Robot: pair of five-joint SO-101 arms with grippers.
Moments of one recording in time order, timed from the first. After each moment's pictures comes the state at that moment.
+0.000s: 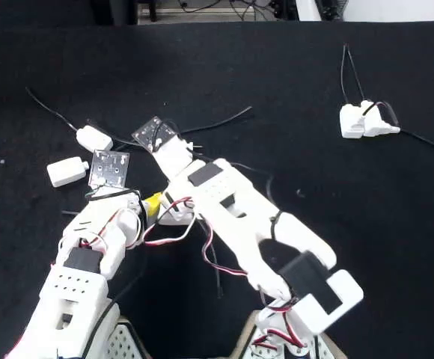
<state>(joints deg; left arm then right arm) 5.8 -63.6 85.8 24.4 0.3 -35.2 2.2 32.9 45.1 8.6</state>
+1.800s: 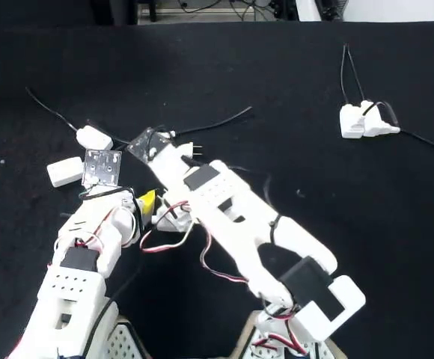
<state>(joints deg) 3.2 -63.6 85.8 24.4 0.3 -38.1 1.5 32.9 53.4 11.4</state>
